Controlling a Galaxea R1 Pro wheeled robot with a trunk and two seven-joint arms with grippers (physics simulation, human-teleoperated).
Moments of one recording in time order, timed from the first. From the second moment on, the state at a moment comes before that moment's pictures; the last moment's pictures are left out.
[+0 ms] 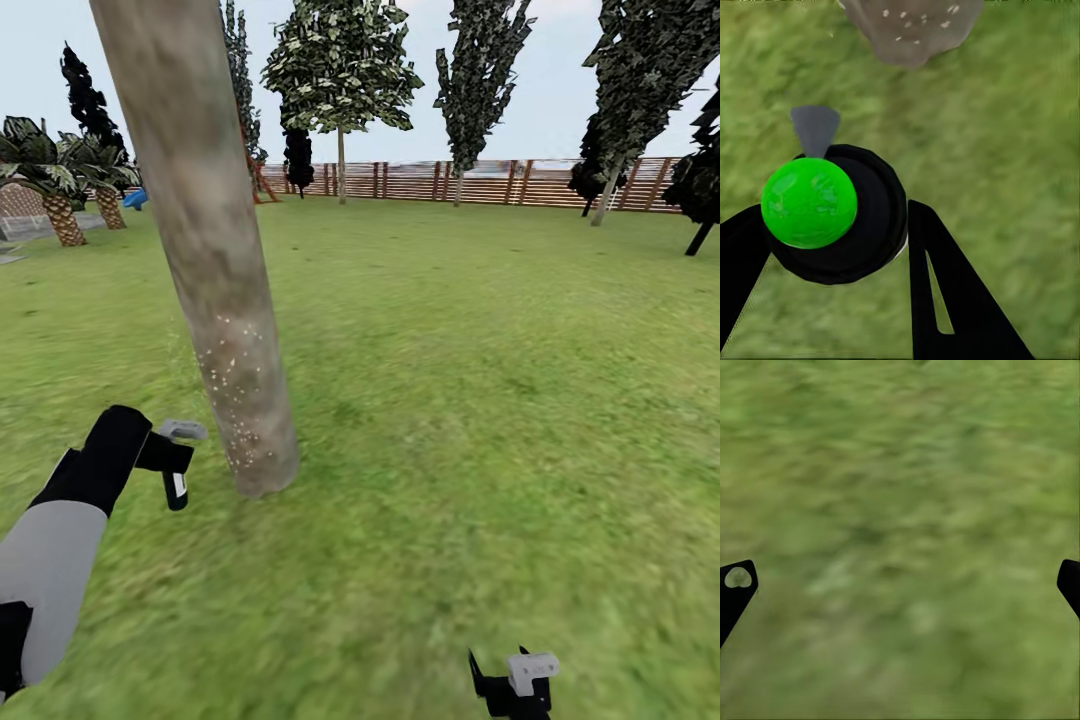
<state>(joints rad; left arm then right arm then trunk) -0.98 0.25 0.10 -0.82 -0.57 1.02 -0.65 -0.40 -0.04 -0.15 -0.09 0.21 -0.69 0.01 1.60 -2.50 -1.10</state>
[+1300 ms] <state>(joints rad) -0.73 0.20 0.29 -0.80 -0.56 0.78 -0.58 -0.40 -0.04 -0.15 -0.09 0.21 -0.70 0.01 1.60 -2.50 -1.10</state>
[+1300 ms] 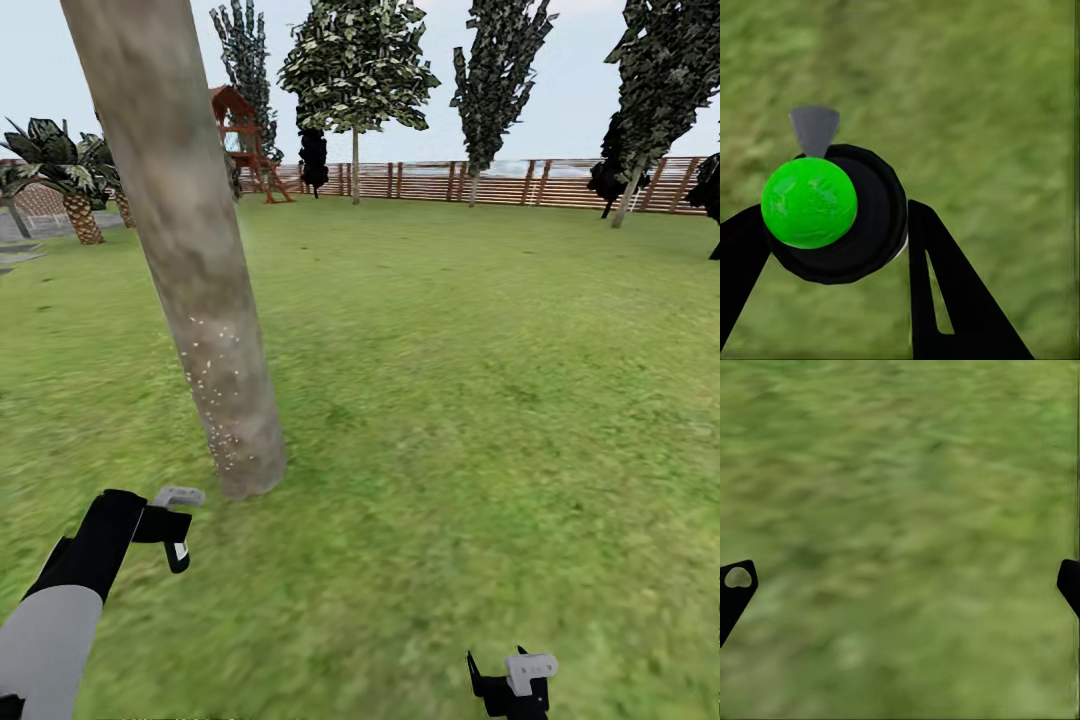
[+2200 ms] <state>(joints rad) -0.73 0.20 0.29 -0.80 -0.56 0.78 -0.58 -0.40 -0.04 -0.15 -0.09 0.21 -0.70 0.01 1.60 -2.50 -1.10</state>
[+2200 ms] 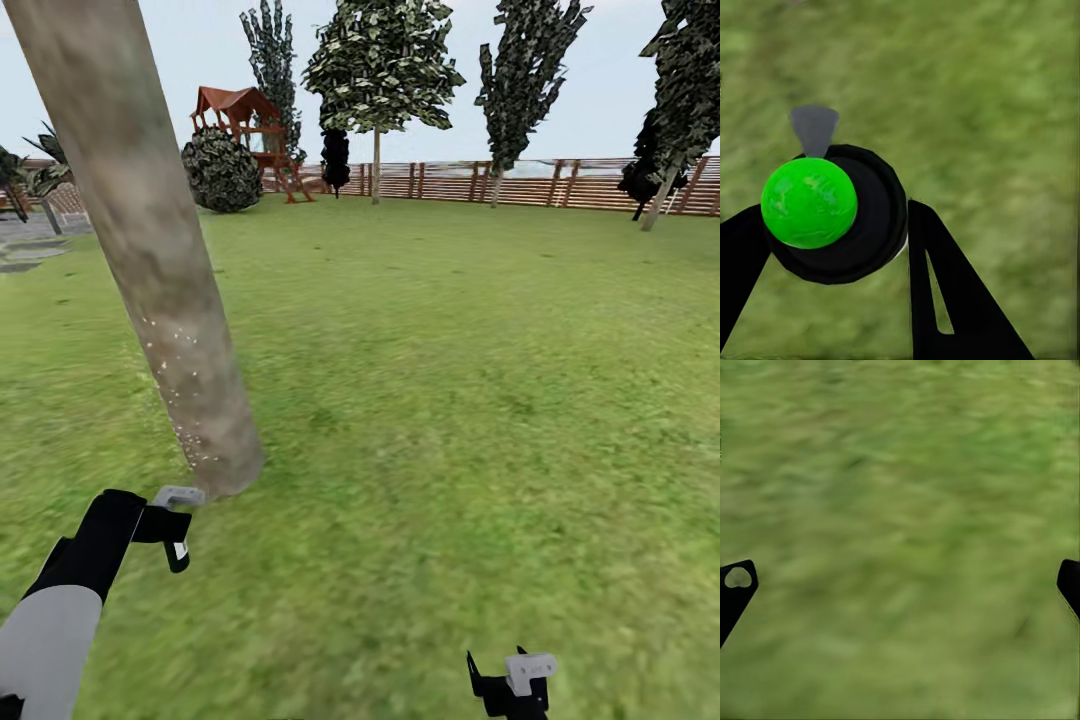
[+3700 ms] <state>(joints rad) -0.73 0.20 0.29 -0.80 -0.56 0.78 -0.58 -0.40 -0.04 -0.15 -0.09 0.21 -0.70 0.01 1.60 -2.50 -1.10</state>
